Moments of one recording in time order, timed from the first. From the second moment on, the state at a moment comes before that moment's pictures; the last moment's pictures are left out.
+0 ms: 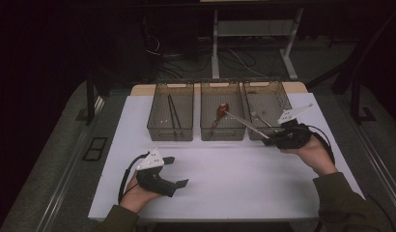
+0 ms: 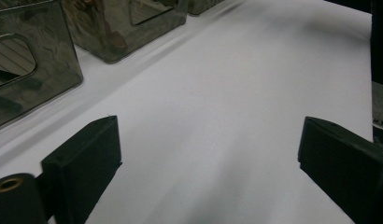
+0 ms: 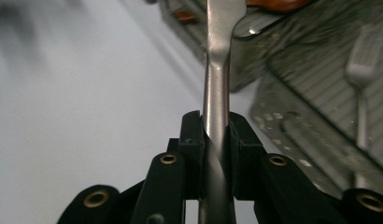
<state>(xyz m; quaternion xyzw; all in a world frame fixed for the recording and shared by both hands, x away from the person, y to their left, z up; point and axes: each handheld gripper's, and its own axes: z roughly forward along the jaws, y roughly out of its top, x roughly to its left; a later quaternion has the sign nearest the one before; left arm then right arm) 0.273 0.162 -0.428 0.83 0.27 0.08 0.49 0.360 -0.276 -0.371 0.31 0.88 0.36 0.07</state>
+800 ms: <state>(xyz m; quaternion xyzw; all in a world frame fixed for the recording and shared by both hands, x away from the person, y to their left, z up) 0.271 0.158 -0.431 0.83 0.26 0.08 0.48 0.434 -0.306 -0.354 0.45 0.82 0.34 0.12</state>
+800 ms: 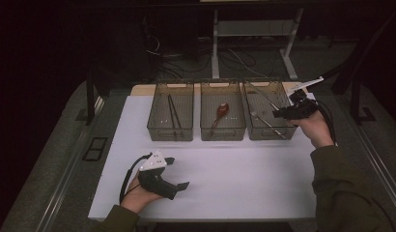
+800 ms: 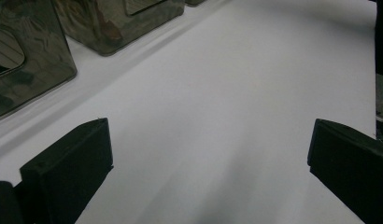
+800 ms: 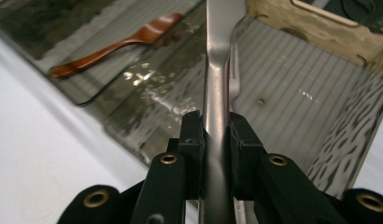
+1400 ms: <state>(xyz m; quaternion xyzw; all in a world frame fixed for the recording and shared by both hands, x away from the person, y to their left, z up) 0.271 0.154 -0.432 0.84 0.25 0.07 0.47 0.474 -0.303 -0.388 0.51 0.81 0.26 0.10</state>
